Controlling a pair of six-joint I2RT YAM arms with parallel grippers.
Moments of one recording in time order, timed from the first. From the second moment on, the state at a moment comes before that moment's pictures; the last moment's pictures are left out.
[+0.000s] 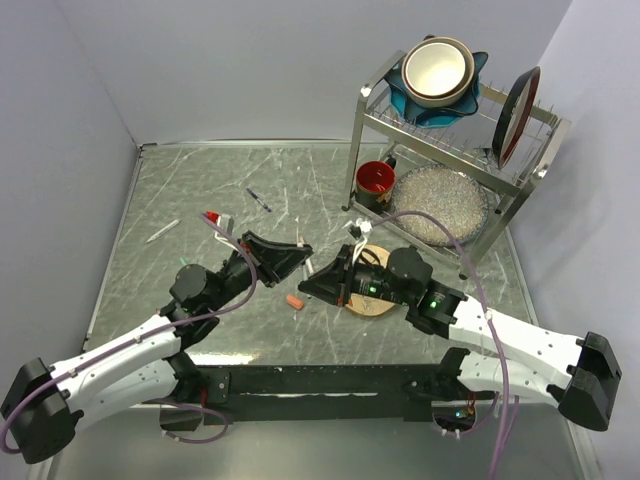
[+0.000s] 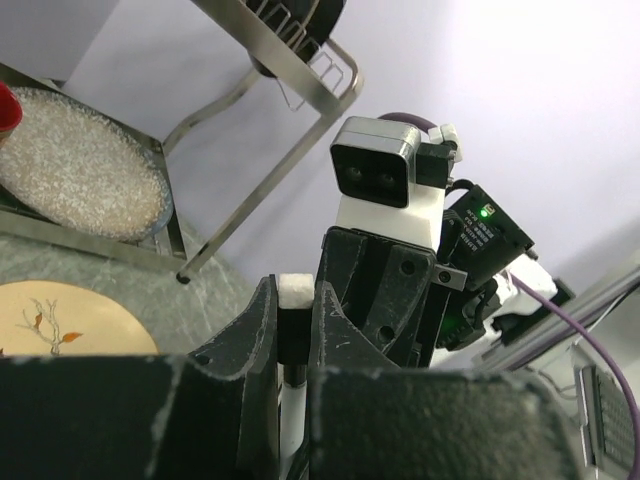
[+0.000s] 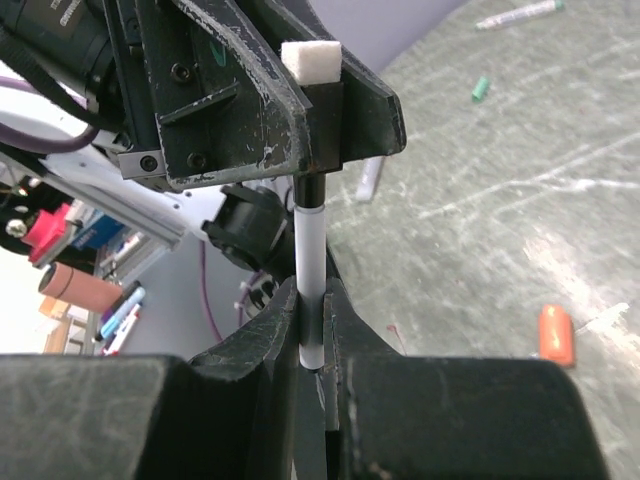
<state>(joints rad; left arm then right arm) -0.82 0.83 0.44 0.74 0.18 -0.88 0.95 0.96 0.66 0.27 -0.30 0.59</state>
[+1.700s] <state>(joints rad) -0.69 1.33 0.78 0.19 -0.14 -0.79 0.71 0.73 0.49 0.17 -0.42 0.54</state>
